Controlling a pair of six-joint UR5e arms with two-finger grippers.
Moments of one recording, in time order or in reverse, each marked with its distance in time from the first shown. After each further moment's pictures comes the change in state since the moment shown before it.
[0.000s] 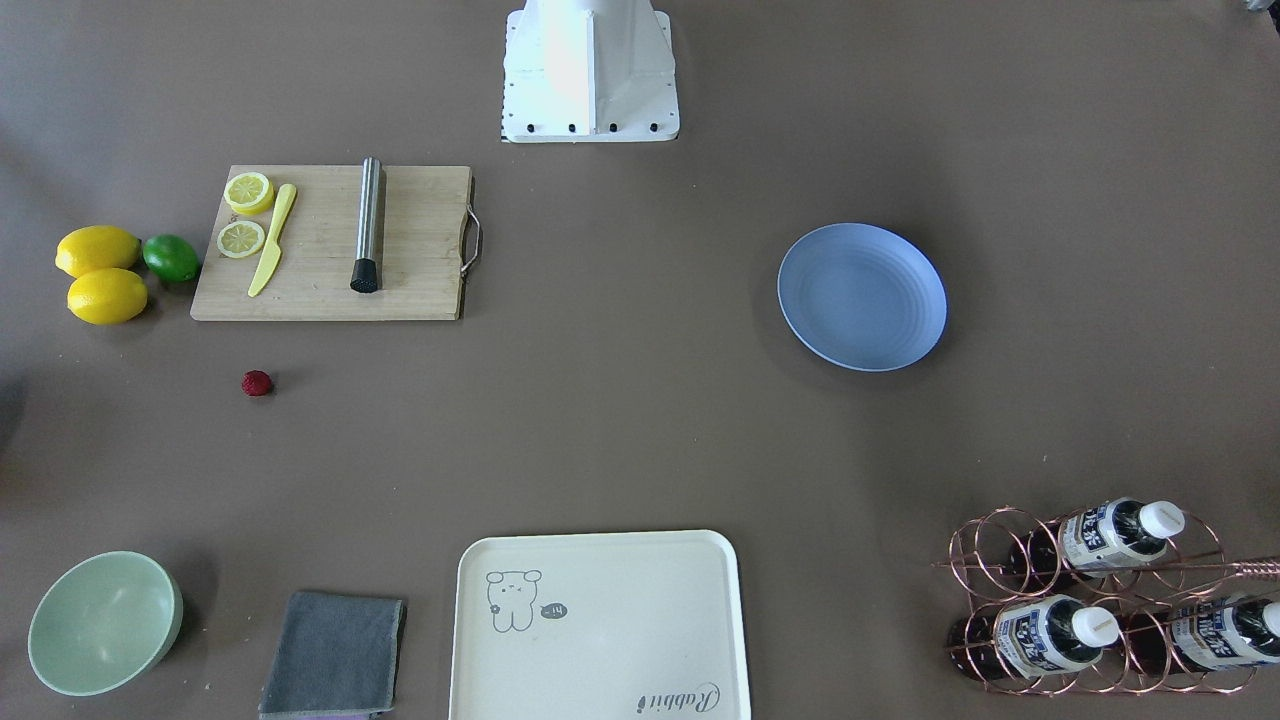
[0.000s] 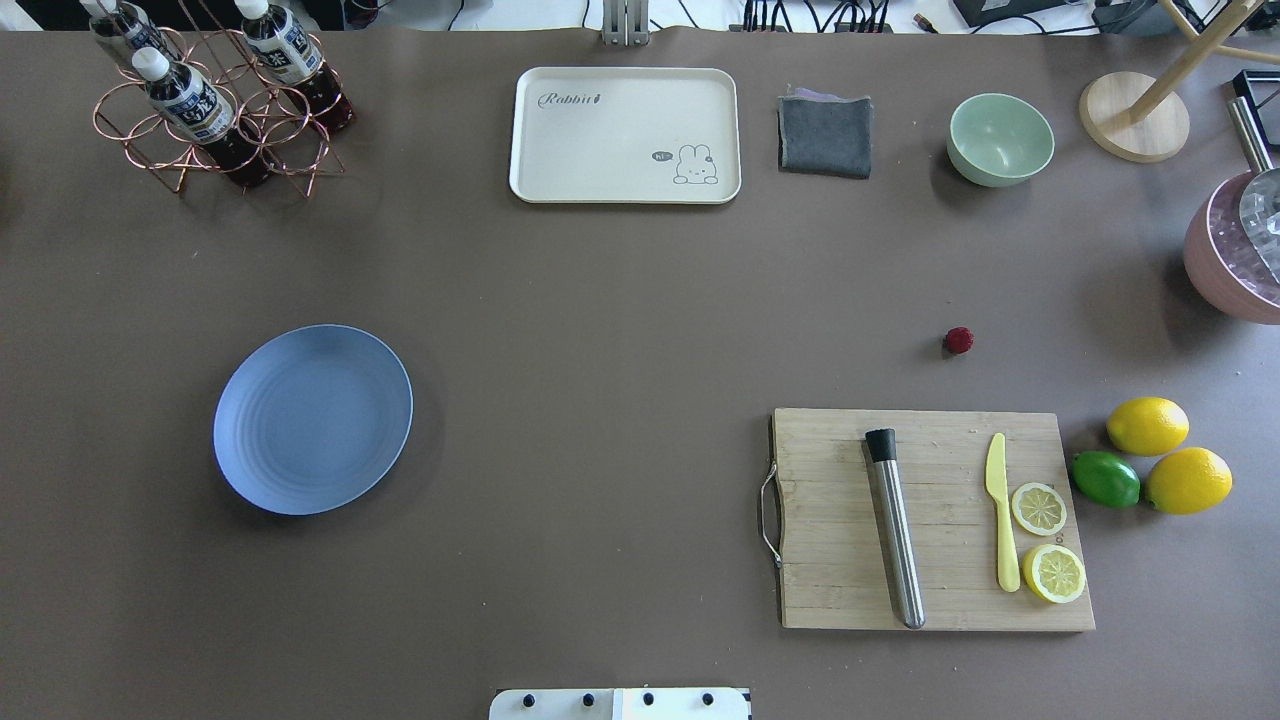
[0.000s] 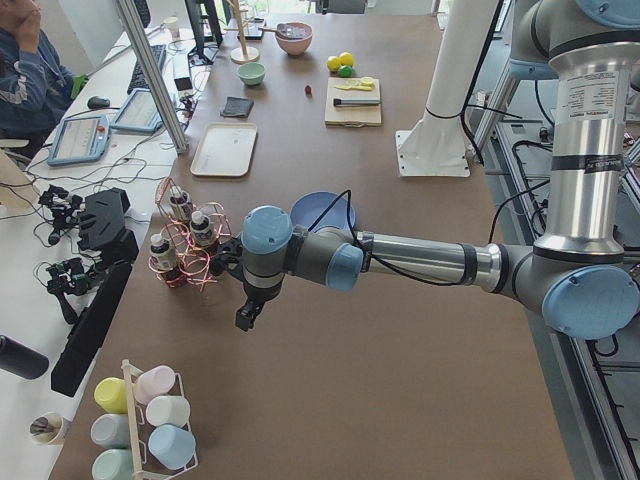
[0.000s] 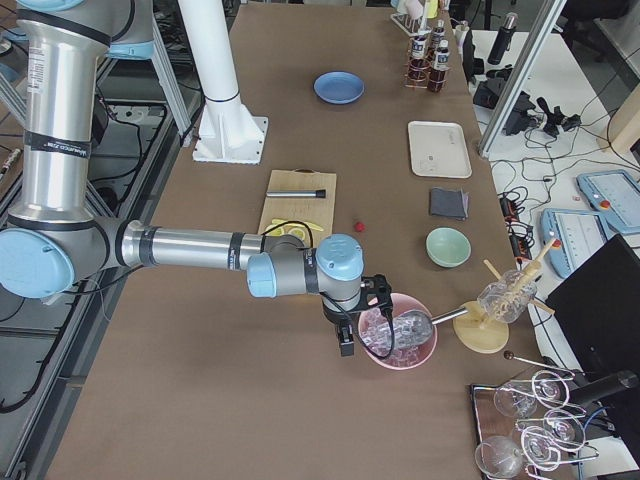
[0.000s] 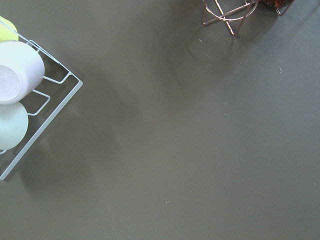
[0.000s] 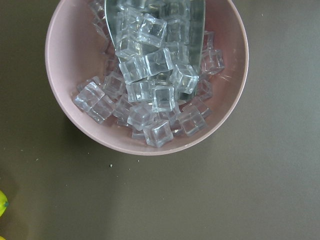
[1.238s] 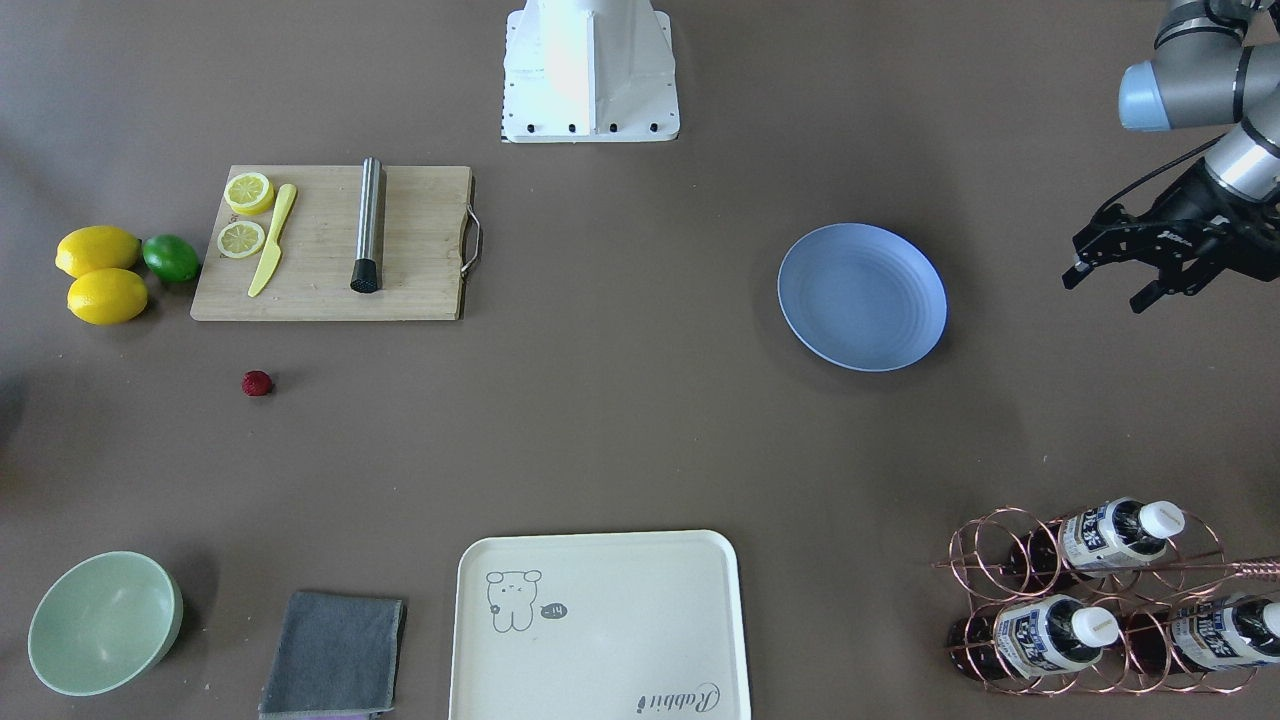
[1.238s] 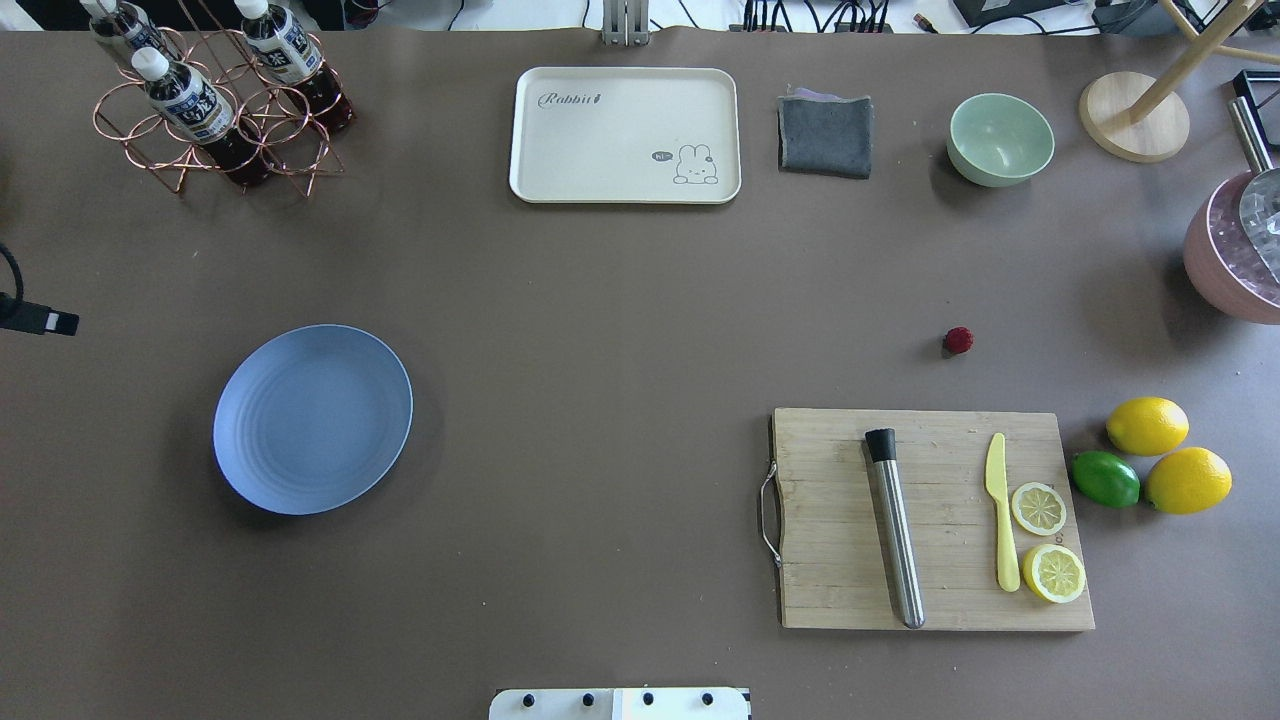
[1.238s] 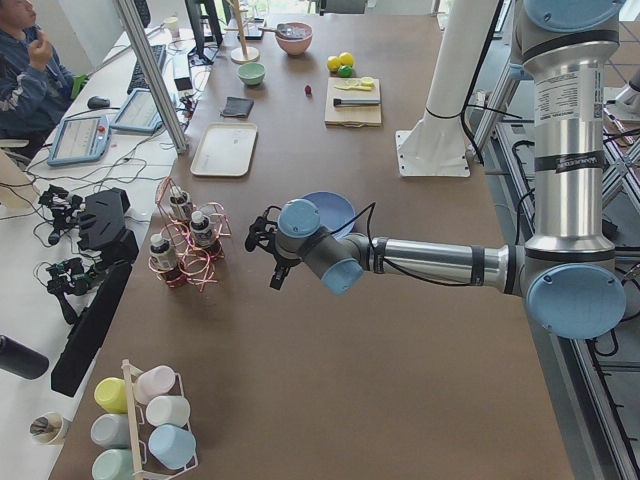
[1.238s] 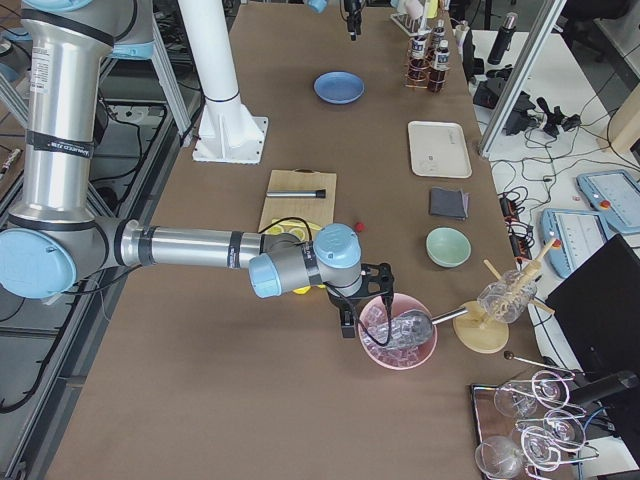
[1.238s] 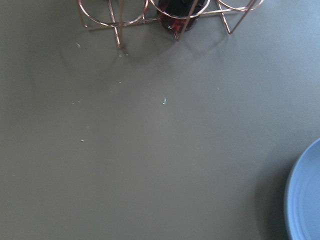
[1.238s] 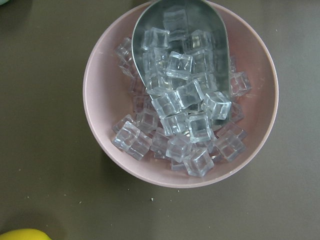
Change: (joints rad) left arm 0.526 0.092 0.009 -0.727 0.137 -0.967; right arm -0.067 -0.011 0.009 0.195 0.046 0.343
